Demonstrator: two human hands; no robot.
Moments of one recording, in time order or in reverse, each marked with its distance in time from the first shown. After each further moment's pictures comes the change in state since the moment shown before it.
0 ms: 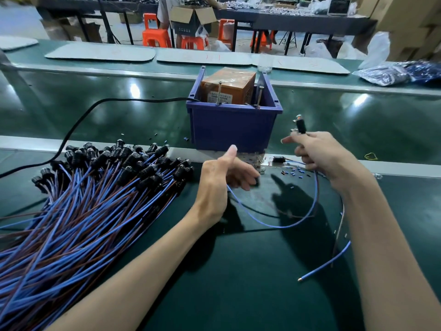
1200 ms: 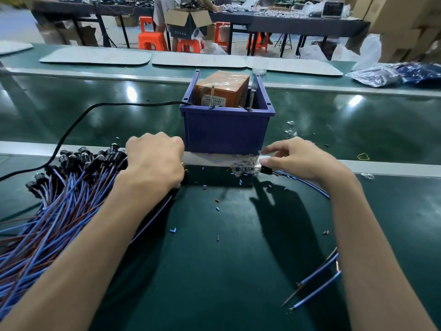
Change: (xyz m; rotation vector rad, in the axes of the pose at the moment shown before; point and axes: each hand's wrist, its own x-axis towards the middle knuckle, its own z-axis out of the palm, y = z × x) left_hand 0.025 0.086 -0.048 1.873 -0.131 -0.396; right_hand -0.014 -0.012 0.004 -0.570 -0.185 -0.164
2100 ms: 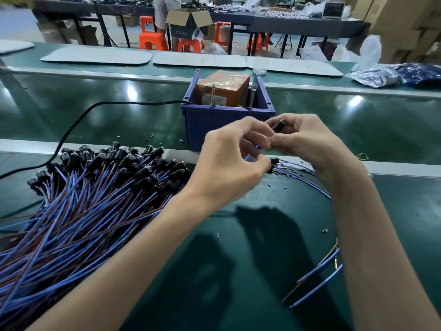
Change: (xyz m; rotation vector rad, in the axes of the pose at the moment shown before) left_hand -0.036 0.063 -0.003 -1.308 0.346 0.488; right_hand -0.014 -0.024 -0.010 0.712 0.093 -0.157
